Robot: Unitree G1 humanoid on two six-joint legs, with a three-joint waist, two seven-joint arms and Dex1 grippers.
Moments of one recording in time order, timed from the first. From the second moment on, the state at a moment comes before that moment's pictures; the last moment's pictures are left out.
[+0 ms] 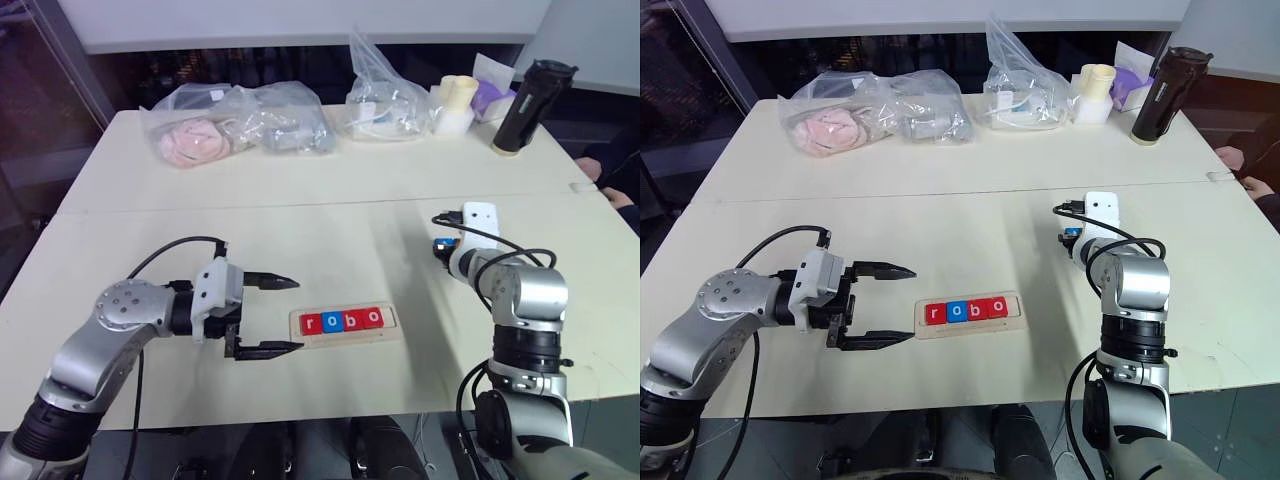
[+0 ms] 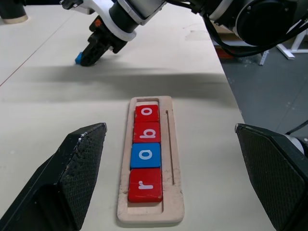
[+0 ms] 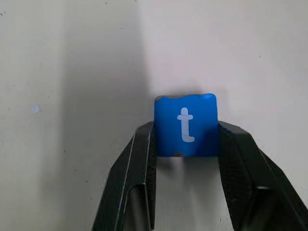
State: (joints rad) left arm -0.17 0.76 -0.05 -0.44 -0.55 0.32 -1.14; right arm -0.58 -0.28 -0.28 -0.08 0.11 1.24 0.08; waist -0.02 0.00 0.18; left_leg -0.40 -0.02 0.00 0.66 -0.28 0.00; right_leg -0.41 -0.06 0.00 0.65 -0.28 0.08
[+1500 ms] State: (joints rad) left arm -0.21 0.74 -0.06 -0.39 -0.53 0.30 -1.19; right arm 0.11 -1.14 -0.16 -0.65 0.39 0.96 0.91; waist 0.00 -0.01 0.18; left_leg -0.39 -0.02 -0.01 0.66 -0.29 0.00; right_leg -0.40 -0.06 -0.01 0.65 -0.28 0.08
